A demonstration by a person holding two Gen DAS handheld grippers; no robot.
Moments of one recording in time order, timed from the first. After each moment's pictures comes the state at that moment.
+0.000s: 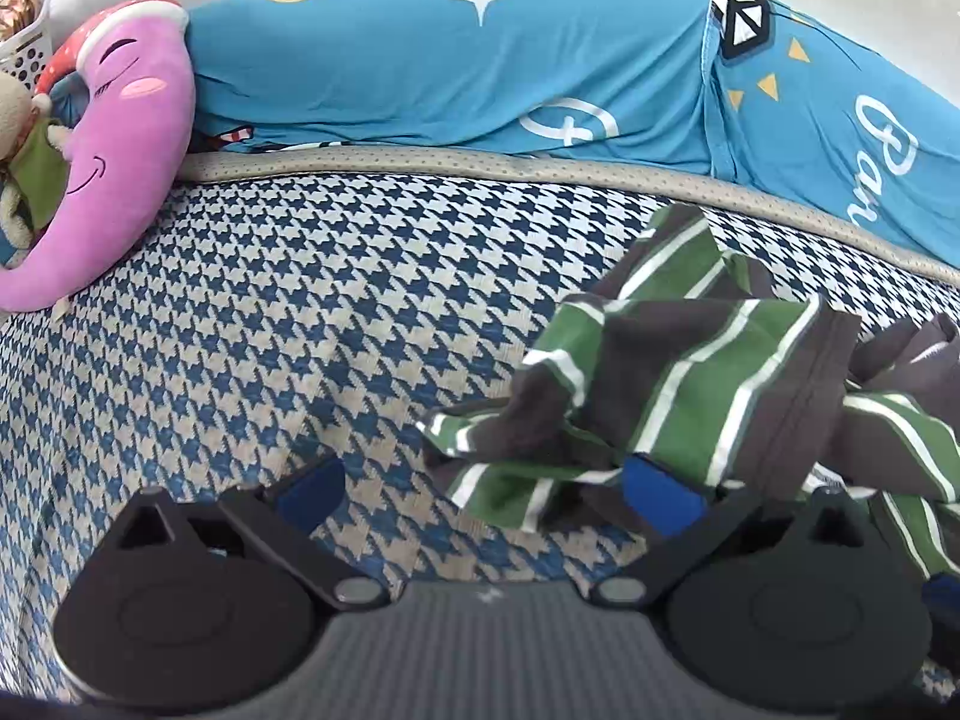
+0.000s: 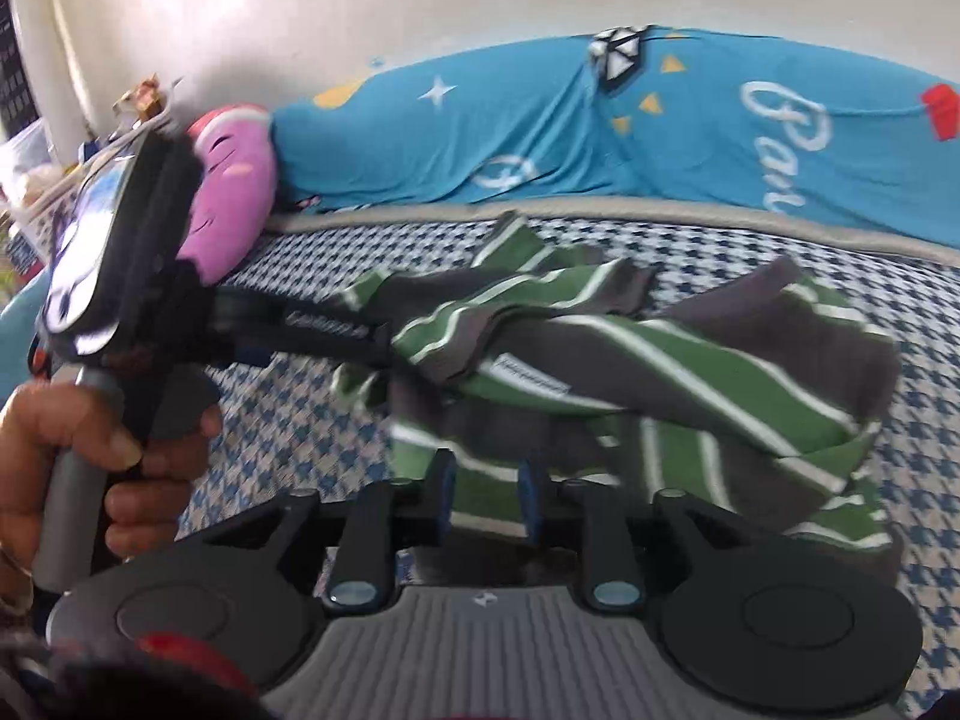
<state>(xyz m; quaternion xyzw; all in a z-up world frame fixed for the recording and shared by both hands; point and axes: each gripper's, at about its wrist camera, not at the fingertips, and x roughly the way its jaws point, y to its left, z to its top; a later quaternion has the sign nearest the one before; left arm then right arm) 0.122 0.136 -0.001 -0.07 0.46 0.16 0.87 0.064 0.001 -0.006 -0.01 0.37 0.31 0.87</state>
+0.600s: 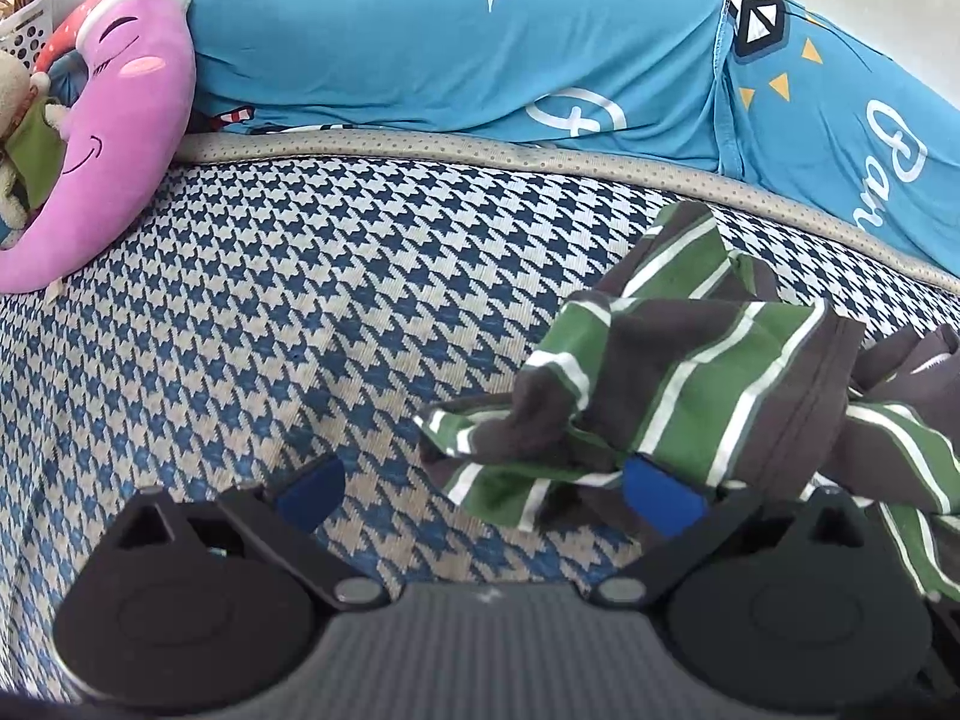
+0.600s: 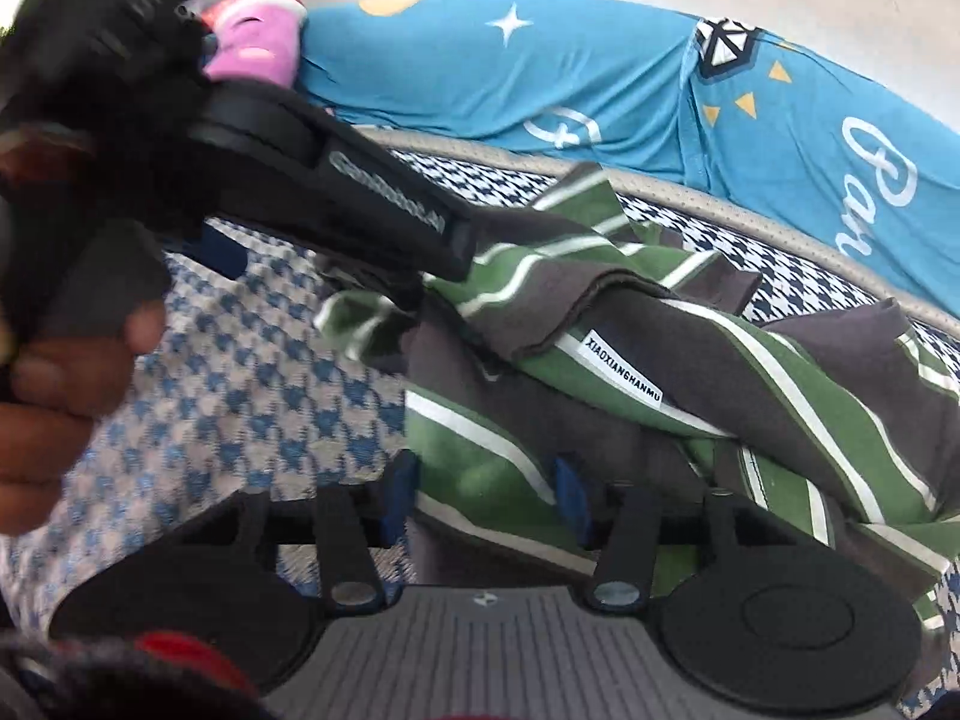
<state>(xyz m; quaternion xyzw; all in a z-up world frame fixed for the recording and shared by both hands) 0.122 0.142 0.002 -0.09 0.47 0.16 0.86 0.073 0.070 -0.052 -0.13 0.36 0.29 0.88</state>
